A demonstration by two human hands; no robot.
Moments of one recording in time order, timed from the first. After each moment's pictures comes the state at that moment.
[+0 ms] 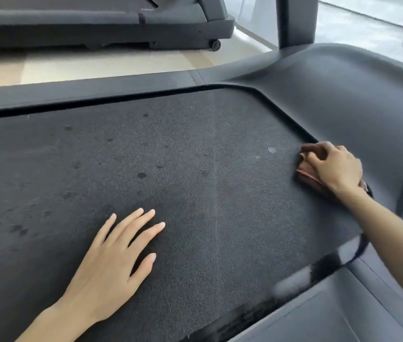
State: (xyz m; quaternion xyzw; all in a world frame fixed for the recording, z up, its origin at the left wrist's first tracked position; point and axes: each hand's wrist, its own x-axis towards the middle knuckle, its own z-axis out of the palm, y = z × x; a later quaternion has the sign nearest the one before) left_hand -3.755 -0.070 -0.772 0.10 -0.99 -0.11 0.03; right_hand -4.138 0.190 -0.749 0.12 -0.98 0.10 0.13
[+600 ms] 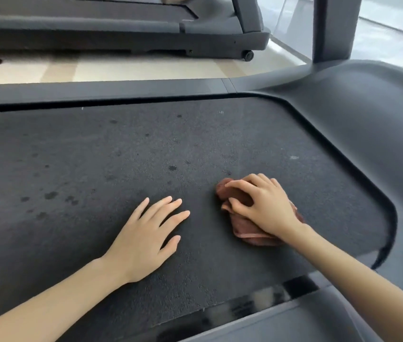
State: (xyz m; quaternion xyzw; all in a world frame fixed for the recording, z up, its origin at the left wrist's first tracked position) left_hand -3.756 -0.065 -0.768 0.11 -0.99 -0.06 0.01; right_hand -3.981 0.097 -0.757 0.52 -0.84 0.14 0.09
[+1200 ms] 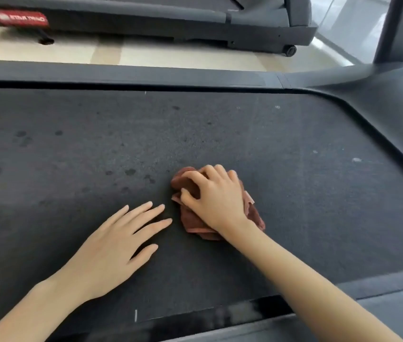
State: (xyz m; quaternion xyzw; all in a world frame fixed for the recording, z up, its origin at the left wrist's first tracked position) left_hand -3.602 -0.136 -0.761 0.16 -0.98 -0.08 0.00; right_hand -3.815 -0.057 -0.764 0.55 -0.81 0.17 0.11
